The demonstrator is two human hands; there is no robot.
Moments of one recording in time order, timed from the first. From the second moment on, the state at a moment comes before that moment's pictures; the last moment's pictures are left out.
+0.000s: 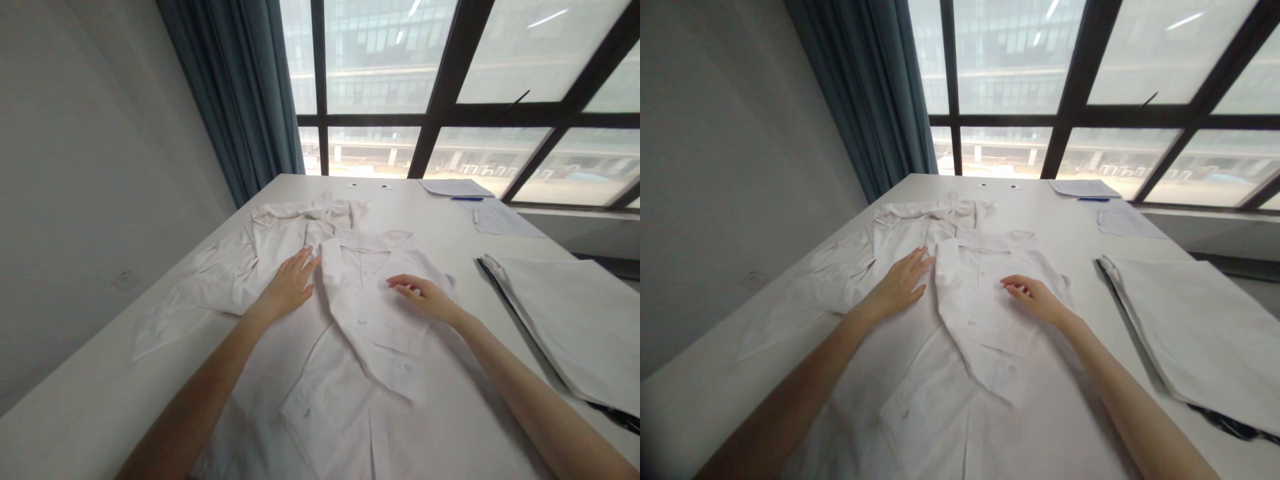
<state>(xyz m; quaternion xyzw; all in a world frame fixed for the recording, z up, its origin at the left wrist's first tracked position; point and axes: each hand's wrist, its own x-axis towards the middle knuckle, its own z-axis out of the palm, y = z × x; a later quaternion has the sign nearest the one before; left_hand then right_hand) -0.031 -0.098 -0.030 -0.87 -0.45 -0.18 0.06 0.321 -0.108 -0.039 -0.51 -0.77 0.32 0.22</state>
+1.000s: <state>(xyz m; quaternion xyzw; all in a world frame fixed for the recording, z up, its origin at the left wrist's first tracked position) -0.041 -0.084 -0.077 -0.84 -0.50 -0.20 0.06 0.262 -0.179 -0.009 -0.42 -0.89 0.17 -0.03</state>
